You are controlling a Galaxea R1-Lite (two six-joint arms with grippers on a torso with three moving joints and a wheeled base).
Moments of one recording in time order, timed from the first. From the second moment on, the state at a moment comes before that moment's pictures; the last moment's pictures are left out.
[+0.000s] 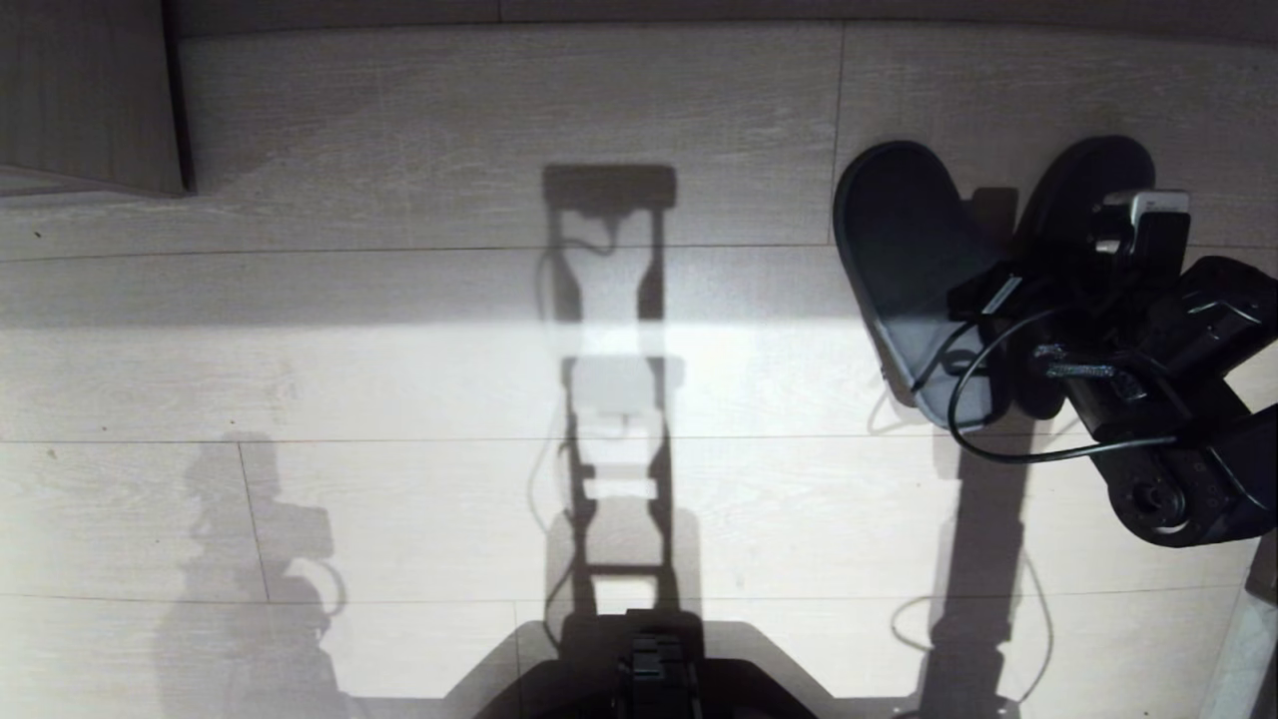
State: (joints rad) left arm 0.00 0.00 0.00 0.00 0.00 -0.01; right arm 0.03 1.91 -0.85 -1.49 -0.06 -0.04
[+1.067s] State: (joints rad) left arm 0.00 0.00 0.00 0.00 0.00 -0.01; right arm 0.04 1.76 -0.61 -1.32 0.00 -0.13
